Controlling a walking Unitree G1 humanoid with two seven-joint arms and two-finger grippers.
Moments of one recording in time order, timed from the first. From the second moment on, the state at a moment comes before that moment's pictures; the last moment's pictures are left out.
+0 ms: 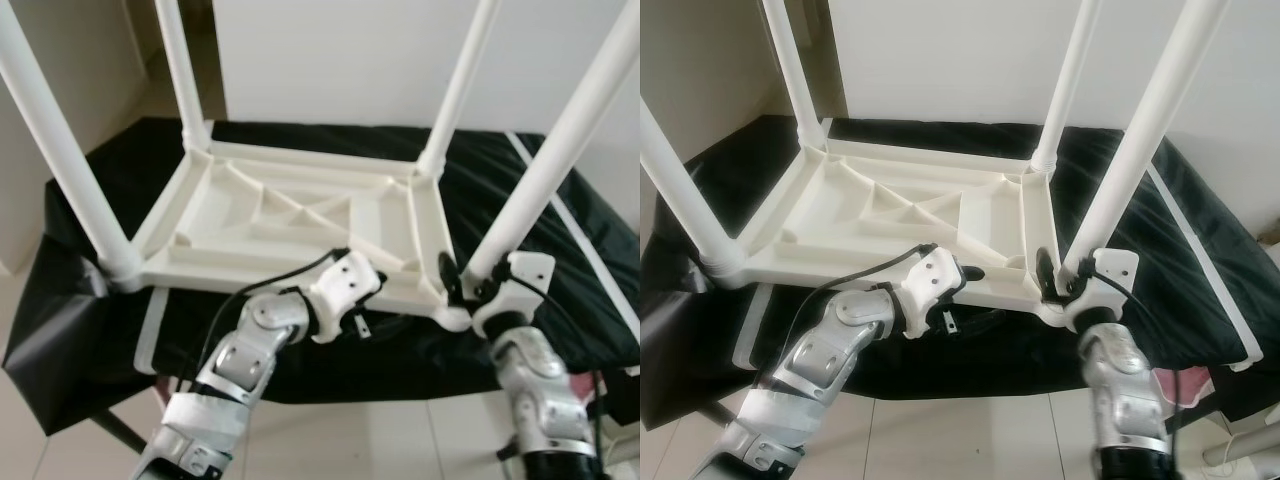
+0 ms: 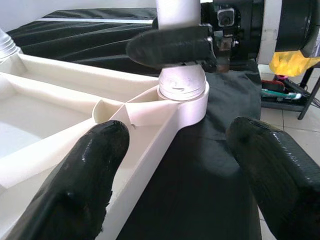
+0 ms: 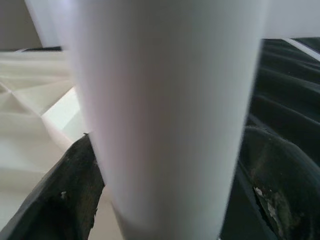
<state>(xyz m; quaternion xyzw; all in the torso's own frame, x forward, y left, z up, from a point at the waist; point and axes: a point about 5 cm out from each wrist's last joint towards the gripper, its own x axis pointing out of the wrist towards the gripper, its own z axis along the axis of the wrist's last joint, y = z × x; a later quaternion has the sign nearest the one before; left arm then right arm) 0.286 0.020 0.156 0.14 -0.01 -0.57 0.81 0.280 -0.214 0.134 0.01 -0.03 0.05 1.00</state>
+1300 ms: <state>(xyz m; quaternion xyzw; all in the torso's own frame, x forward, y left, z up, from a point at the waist) 0.293 0.021 0.166 0.15 -0.03 -0.56 0.81 0.304 -0.221 0.135 -0.09 0.03 0.30 0.95</state>
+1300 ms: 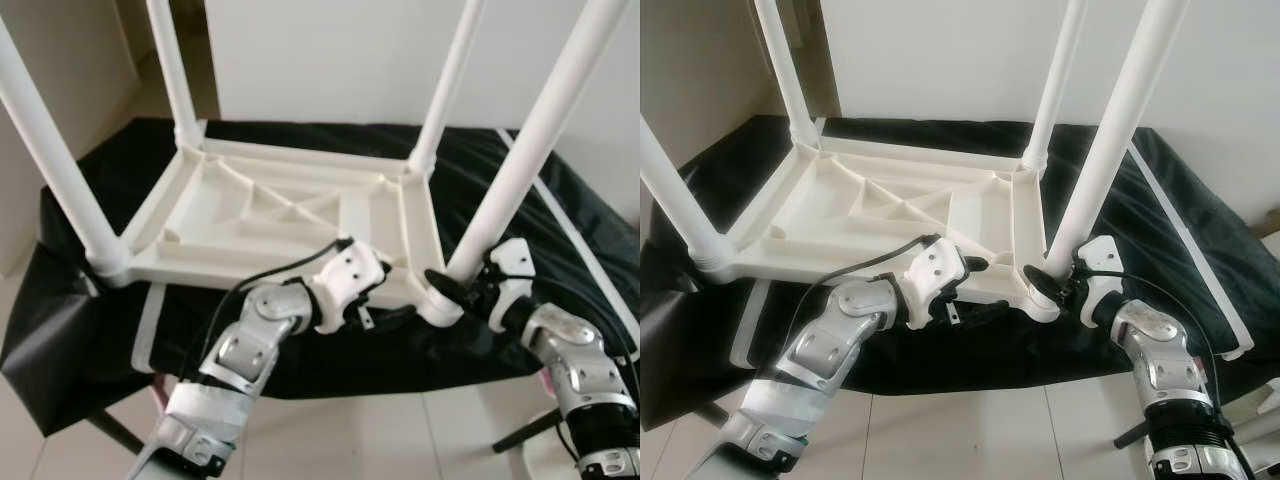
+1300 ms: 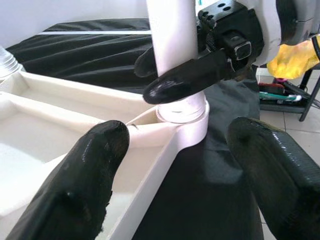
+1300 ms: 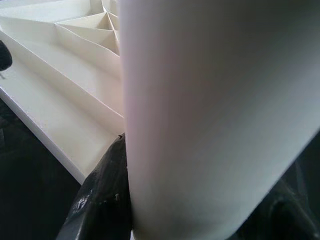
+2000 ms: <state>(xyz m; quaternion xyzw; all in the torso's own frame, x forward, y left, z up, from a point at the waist) 0.286 0.025 0.161 0.14 -0.02 -0.56 0.82 0.283 -0.187 0.142 -0.03 -0.01 0.22 0.98</state>
